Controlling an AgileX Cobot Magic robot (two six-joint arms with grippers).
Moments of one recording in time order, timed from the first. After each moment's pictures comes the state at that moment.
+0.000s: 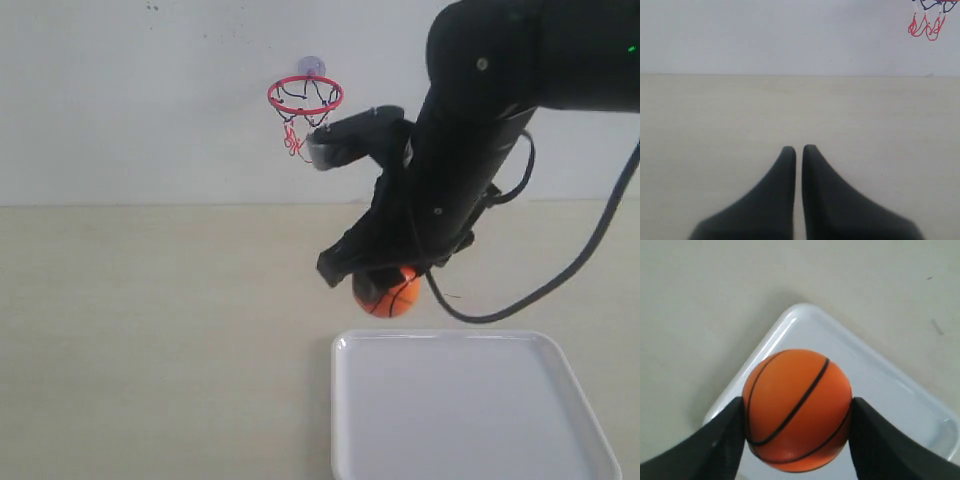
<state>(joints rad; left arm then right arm) 0.02 0.00 0.00 -0.07 0.26 0.04 0.65 1.70 -1.38 -0.04 0.94 0.00</state>
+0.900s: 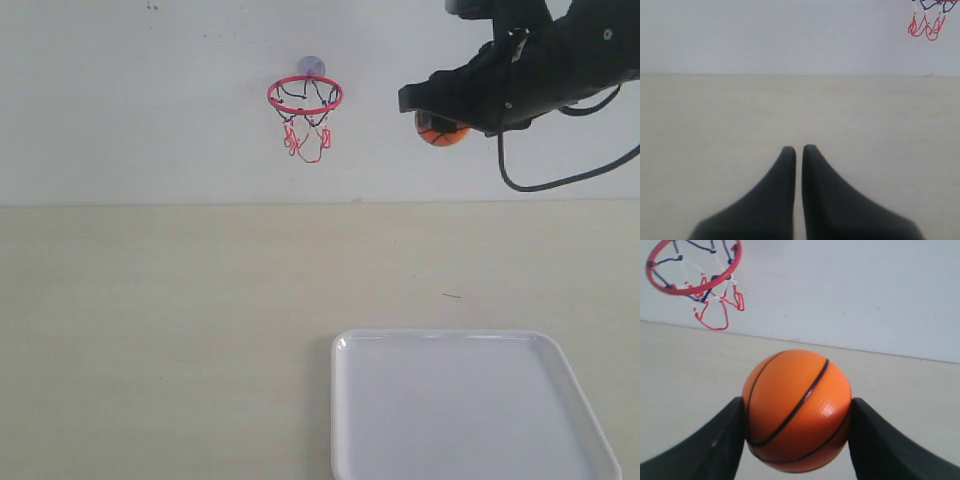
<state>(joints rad) 0.02 0.00 0.00 -0.07 0.26 0.04 0.33 1.73 -1.38 0.03 0.29 0.09</state>
